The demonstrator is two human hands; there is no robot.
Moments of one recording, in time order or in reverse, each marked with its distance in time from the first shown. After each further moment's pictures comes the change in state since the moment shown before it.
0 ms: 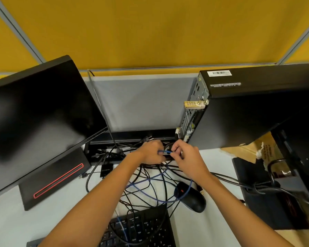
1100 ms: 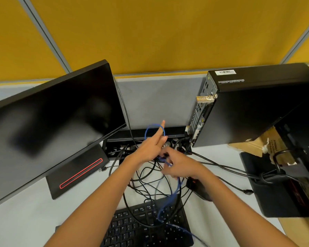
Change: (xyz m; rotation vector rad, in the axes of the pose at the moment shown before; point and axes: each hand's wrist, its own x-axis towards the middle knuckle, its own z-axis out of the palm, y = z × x) left_hand -0.078 -0.007 -0.012 -0.363 0.267 -0.036; right_hand -0.031 -0.073 0.025 0.152 -0.593 0.116
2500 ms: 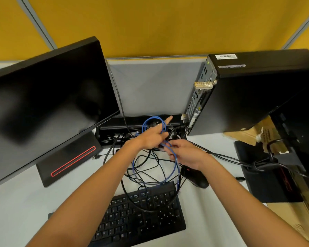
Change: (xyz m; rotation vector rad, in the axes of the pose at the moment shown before) left_hand 0.016 0.010 0.013 -0.121 -0.187 0.035; right_hand 0.009 0.043 -0.004 0.722 0.063 0.081
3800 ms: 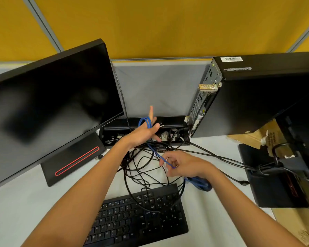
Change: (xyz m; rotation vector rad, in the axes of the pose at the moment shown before) left_hand -0.019 -0.010 -0.033 -0.275 0.050 -0.023; right_hand -0.025 -0.008 0.012 -0.770 -0.233 -0.024
